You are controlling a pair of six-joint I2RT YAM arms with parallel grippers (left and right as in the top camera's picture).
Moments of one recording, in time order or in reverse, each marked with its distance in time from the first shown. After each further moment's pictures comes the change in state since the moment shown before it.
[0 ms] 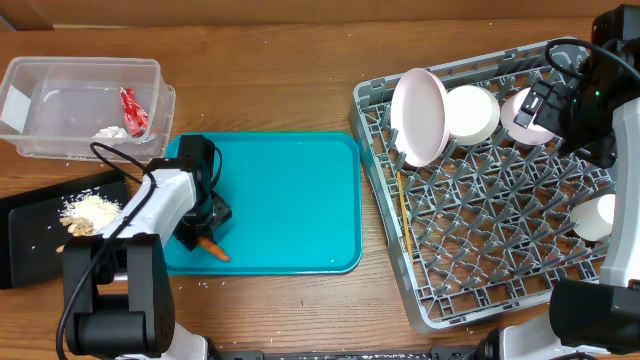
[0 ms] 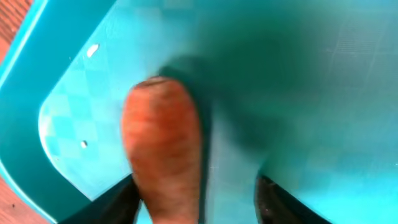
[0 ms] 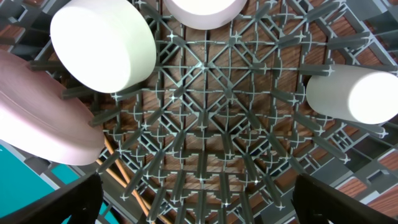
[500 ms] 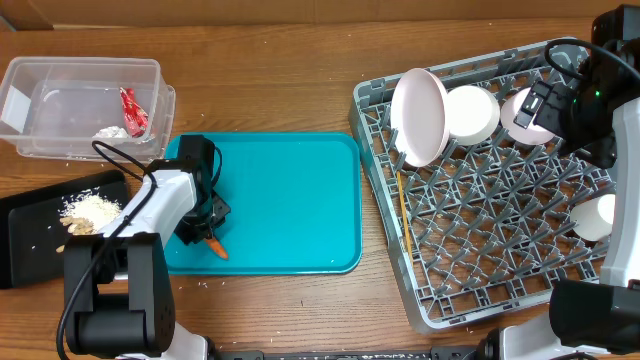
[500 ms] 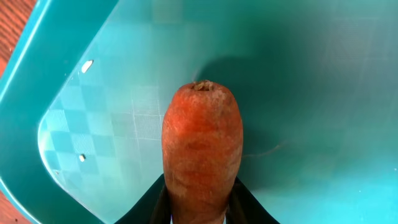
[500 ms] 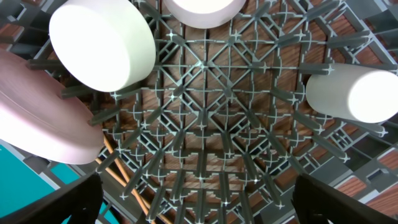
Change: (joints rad) left arm 0.000 0.004 -0.007 0.032 -0.012 0.049; right arm 0.000 0.000 0.000 -0.003 0.000 0.000
